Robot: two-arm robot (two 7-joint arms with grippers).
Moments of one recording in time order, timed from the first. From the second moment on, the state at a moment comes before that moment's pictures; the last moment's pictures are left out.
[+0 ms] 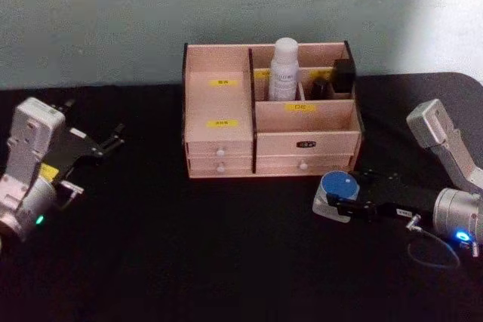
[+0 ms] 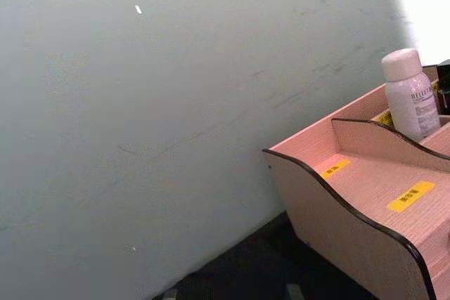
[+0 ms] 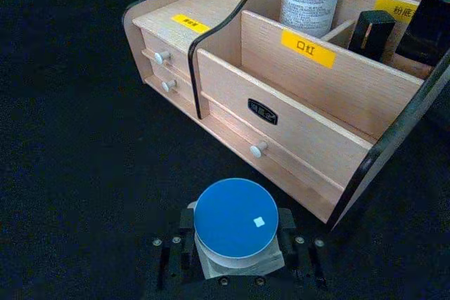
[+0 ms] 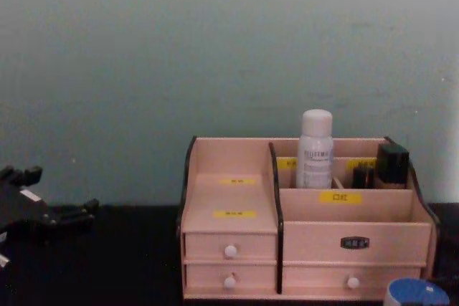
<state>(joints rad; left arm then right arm) -0.20 0.60 0.45 -1.41 -0.25 -0.12 0.03 0.21 0.68 -0.45 -1.50 0.50 0.29 0.51</state>
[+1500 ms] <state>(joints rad) -0.20 0.60 0.45 -1.41 -0.25 -0.12 0.03 0.42 0.63 -0.57 -1.47 0.57 0.23 0.69</state>
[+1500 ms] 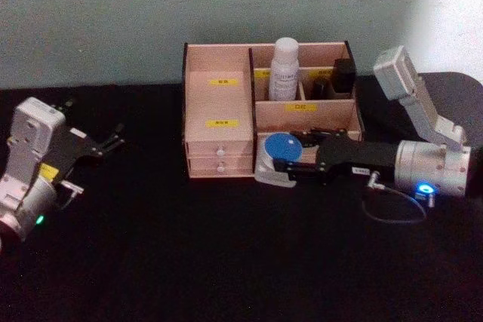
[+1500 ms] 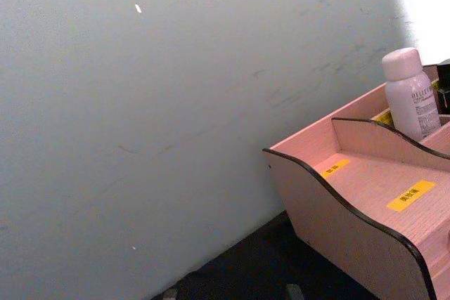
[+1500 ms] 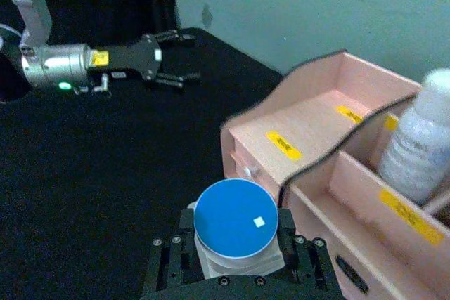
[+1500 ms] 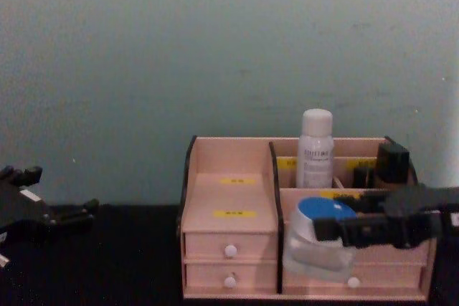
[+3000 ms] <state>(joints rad) -0.20 0.60 0.45 -1.41 -0.25 -0.12 0.03 0.76 0.32 -0.68 -1.00 0.48 0.16 0.72</state>
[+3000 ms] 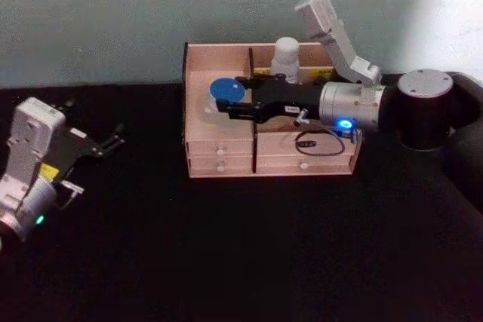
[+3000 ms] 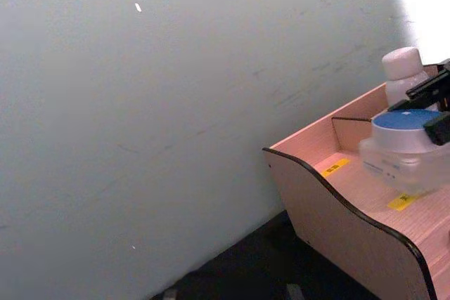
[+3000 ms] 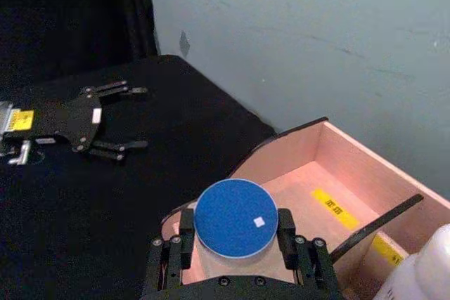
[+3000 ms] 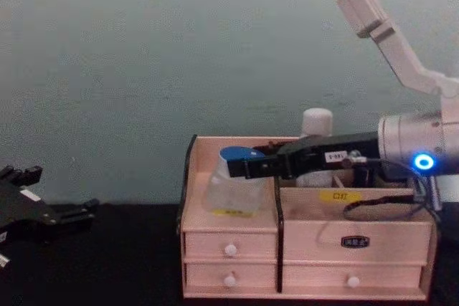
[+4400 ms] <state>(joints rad) -0.20 0.60 0.45 -1.41 -0.25 -0.12 0.03 0.83 0.22 -0.64 -0.80 0.45 0.14 0.74</state>
